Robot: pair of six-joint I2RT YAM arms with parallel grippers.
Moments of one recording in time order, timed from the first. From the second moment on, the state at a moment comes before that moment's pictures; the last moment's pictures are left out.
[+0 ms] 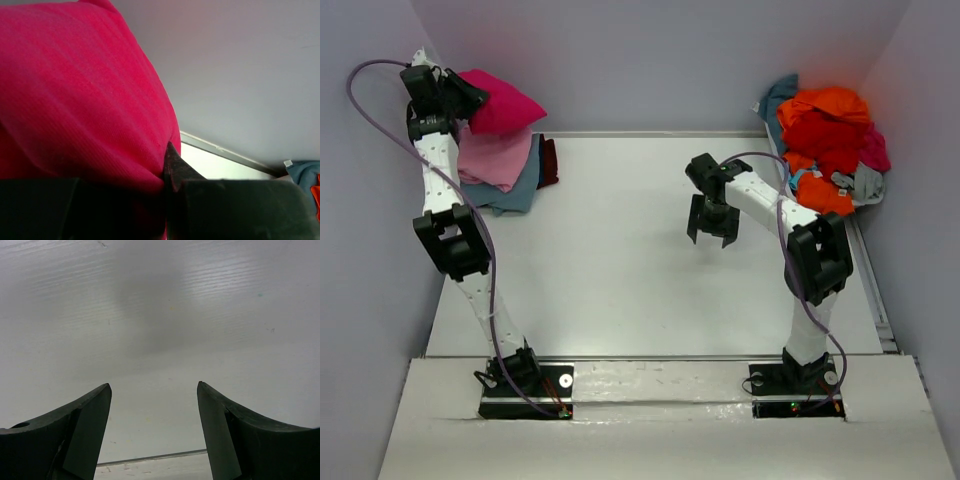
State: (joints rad) left arm 0.32 2.19 2.28 -0.35 0.43 -0.59; right arm 0.49 1.93 1.62 -1.12 0.18 0.71
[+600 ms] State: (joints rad) left arm 0.39 2.09 1.86 -0.21 0.37 -0.61; right arm 0.49 1.99 1.70 -1.16 0.17 0.69
